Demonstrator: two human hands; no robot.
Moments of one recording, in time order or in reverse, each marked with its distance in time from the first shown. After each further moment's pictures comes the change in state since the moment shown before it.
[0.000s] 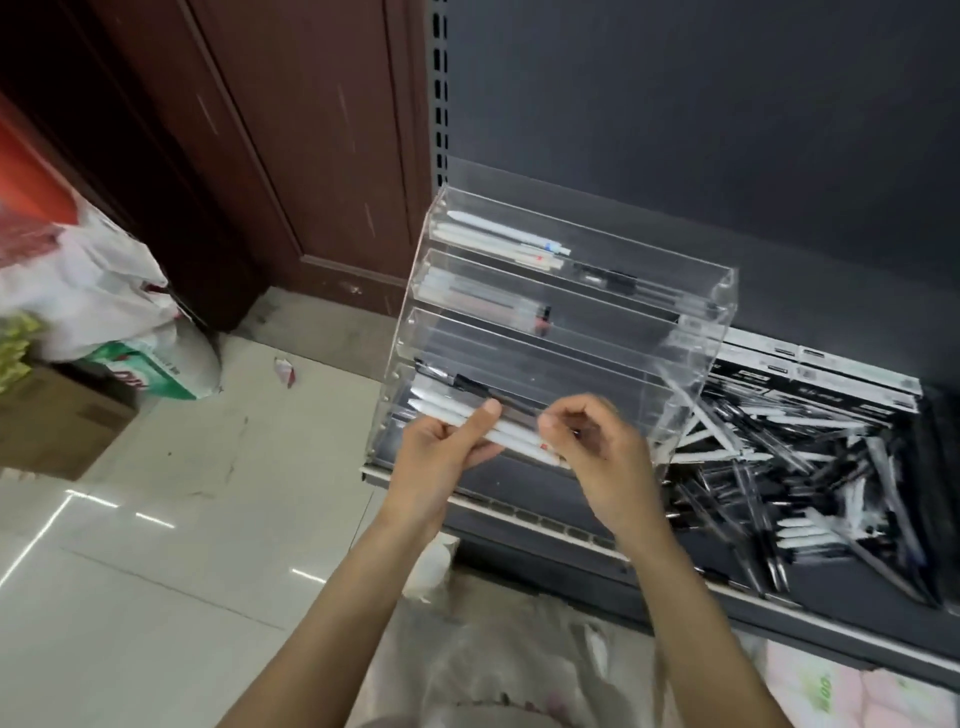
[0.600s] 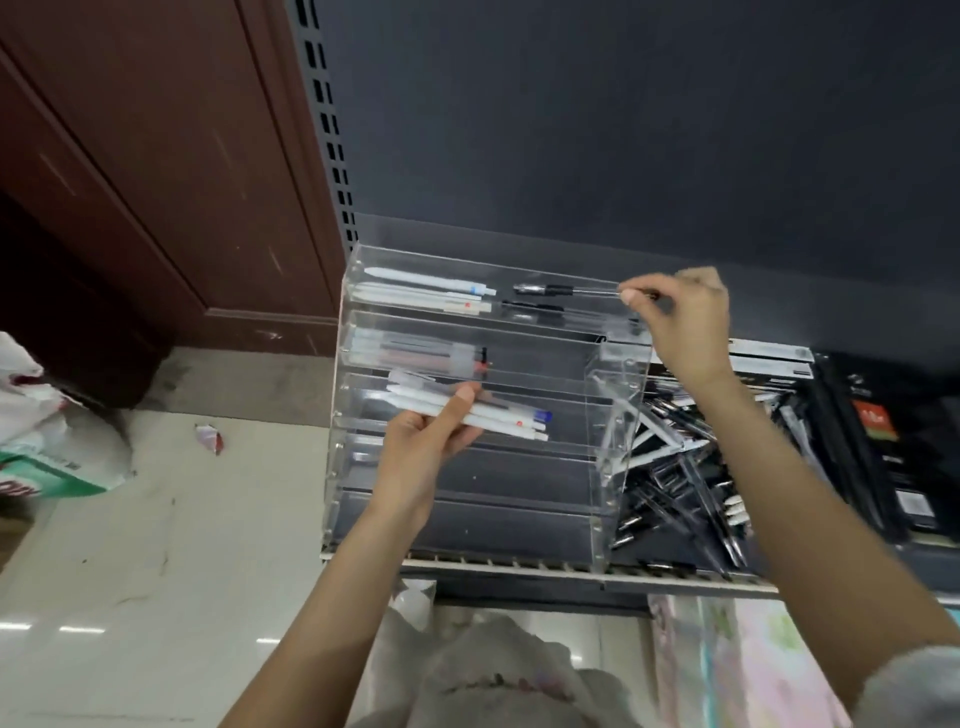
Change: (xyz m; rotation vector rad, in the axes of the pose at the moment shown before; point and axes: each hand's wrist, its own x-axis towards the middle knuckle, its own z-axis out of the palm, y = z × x) left_hand 0.054 0.034 0.028 -0.162 -0.204 -0.099; right_hand 0.123 0.009 -0.128 -0.687 0.492 -0.110
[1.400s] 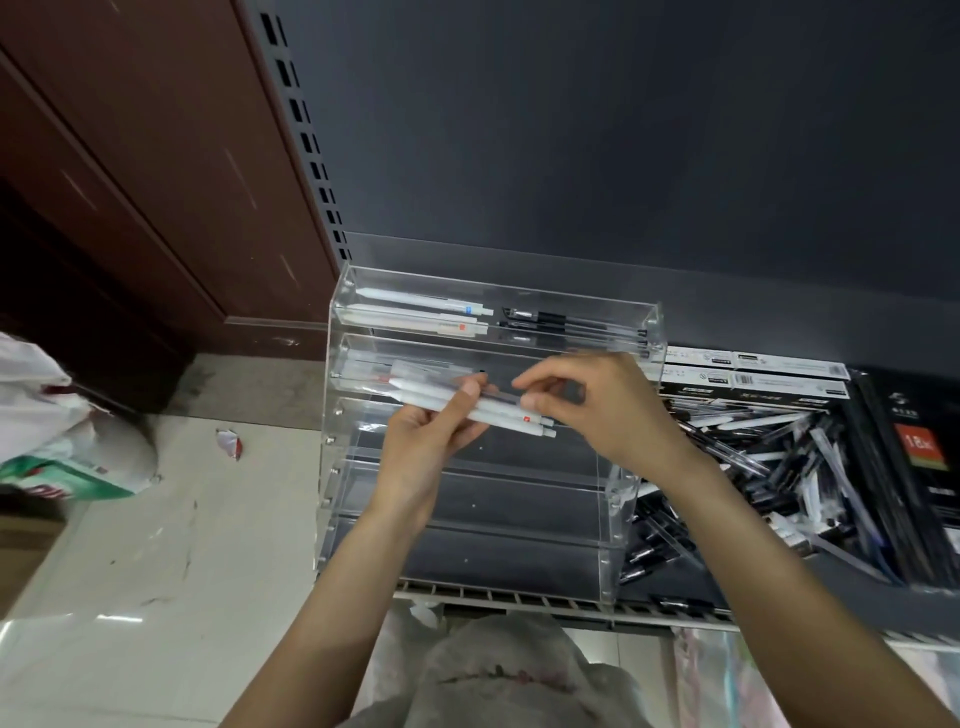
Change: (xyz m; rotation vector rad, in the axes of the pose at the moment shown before) left_hand 0.026 0.011 0.020 0.021 0.025 0.035; right_hand -0.036 -0.068 0.004 0.267 -0.540 -0.174
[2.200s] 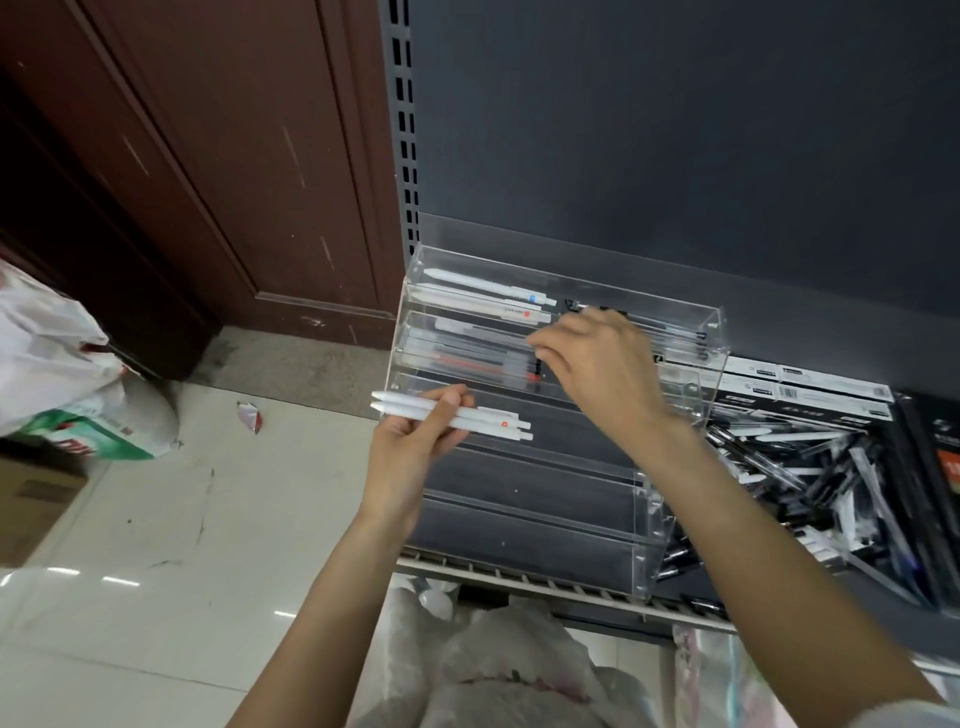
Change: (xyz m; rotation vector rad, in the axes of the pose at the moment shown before) left_hand -0.016 0.001 -0.064 -0.039 0.128 0.049; right_hand 0.041 -0.011 0.047 -0.634 0.184 -0.240
